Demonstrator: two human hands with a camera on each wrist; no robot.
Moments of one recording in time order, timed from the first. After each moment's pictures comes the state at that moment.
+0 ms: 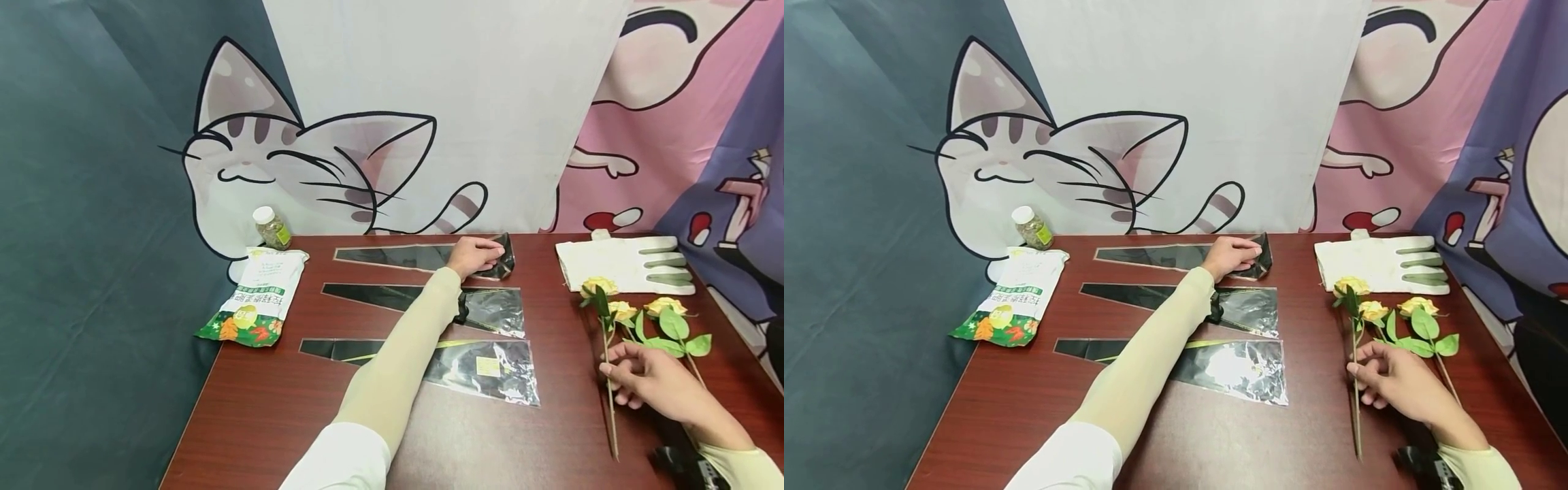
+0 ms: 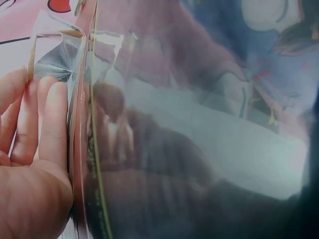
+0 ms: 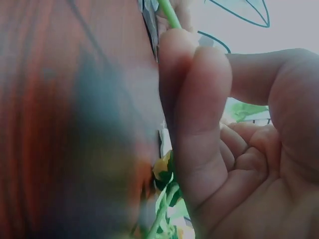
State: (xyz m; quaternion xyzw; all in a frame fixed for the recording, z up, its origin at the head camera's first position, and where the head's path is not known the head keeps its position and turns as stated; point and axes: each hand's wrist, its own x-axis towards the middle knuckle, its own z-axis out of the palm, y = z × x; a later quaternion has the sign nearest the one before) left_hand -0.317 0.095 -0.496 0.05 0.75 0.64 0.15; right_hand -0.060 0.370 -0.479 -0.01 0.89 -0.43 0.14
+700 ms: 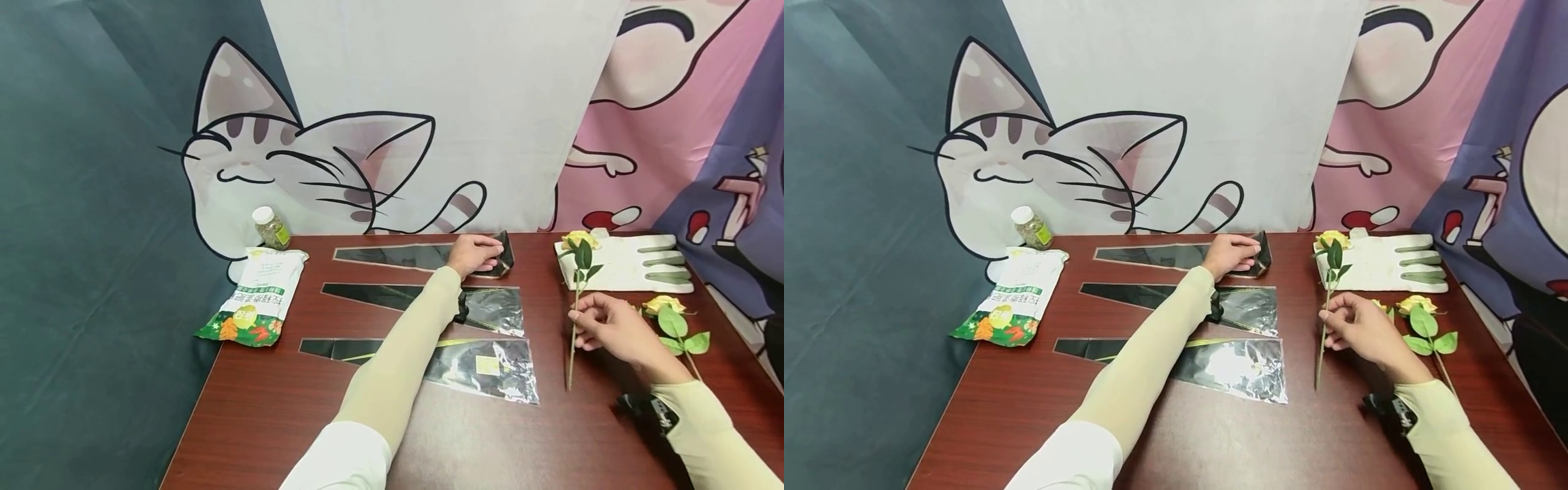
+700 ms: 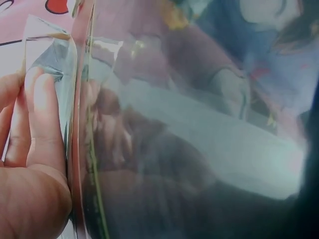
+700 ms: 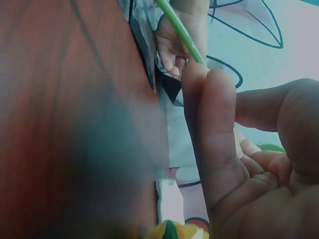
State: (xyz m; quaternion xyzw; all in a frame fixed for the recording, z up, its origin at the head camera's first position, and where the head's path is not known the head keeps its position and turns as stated) left_hand -0.335 0.098 -0.514 0.04 0.72 0.67 0.17; right_hand -0.132 0.345 -0.472 -0.01 0.85 -0.52 0.09
